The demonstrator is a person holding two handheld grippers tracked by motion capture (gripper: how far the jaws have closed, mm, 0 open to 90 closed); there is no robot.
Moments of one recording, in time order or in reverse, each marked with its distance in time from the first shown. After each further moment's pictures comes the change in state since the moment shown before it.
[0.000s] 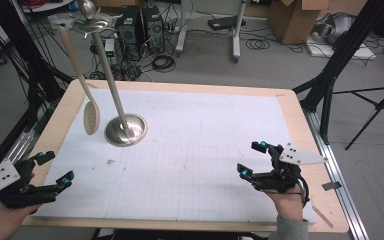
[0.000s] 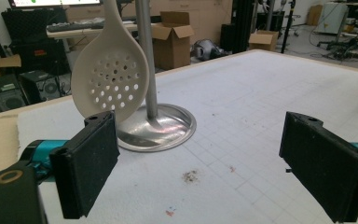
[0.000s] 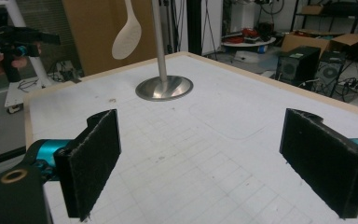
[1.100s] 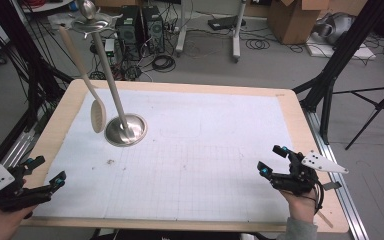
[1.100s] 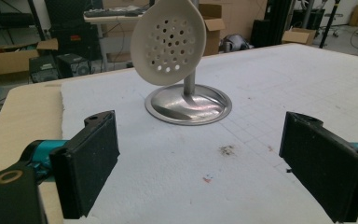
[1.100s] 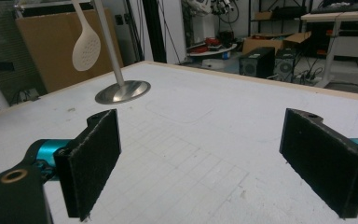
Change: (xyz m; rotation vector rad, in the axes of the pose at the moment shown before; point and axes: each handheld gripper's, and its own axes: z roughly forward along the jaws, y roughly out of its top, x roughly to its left) left arm 0.016 -0.026 -0.010 0.021 0.127 -0.051; right arm -0.034 -0.040 -0.035 -0.069 -0.142 0.111
